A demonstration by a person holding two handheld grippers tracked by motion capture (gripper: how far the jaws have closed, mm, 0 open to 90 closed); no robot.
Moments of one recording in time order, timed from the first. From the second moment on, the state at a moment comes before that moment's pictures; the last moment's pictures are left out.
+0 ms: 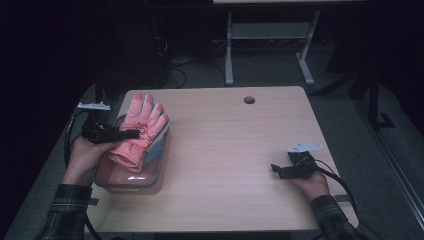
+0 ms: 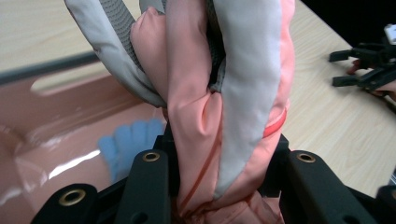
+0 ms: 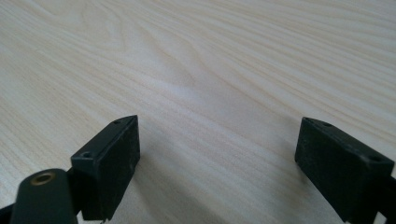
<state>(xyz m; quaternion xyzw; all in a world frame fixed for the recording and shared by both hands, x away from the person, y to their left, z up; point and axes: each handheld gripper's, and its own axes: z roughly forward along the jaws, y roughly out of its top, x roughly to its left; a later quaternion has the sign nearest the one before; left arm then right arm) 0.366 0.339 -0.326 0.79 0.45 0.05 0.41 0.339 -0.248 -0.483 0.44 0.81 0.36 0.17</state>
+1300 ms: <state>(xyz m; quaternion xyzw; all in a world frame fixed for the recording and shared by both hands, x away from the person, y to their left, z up) 0.393 0.339 -0.404 0.78 0.53 0.01 0.33 0.339 -0.248 -0.483 0.44 0.81 0.36 0.17</state>
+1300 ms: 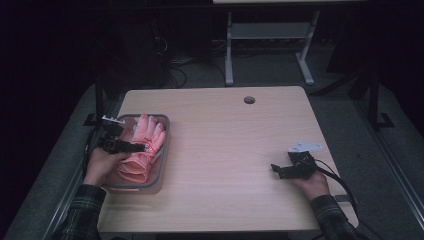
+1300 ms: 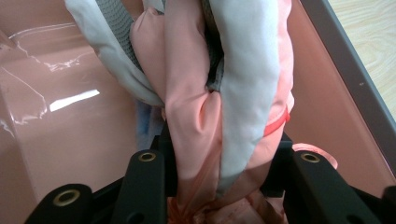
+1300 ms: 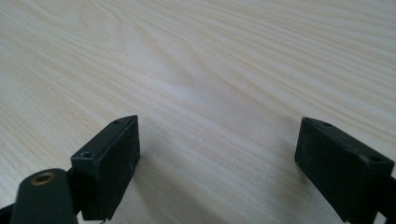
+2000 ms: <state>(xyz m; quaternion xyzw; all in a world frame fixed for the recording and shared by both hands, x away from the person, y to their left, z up) 0.392 0.359 -0.365 0.76 0.52 0.05 0.38 0.340 -0.248 -0.483 0.44 0.81 0.35 0.17</state>
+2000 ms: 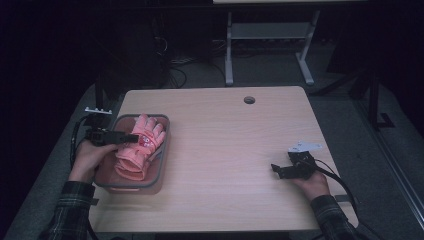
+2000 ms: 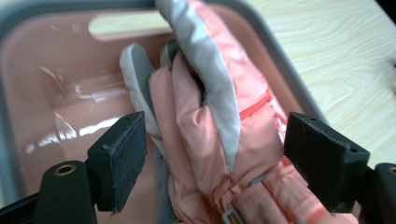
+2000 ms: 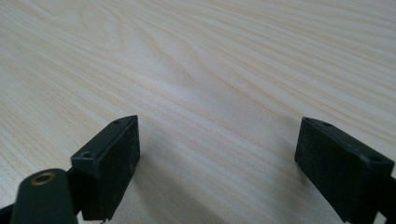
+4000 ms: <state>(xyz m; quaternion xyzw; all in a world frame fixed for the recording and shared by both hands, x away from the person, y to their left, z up) 0.342 0.158 -0.350 0.84 0.30 0.08 0.45 0.340 -0.248 -0.483 0.44 0.81 0.35 0.17</state>
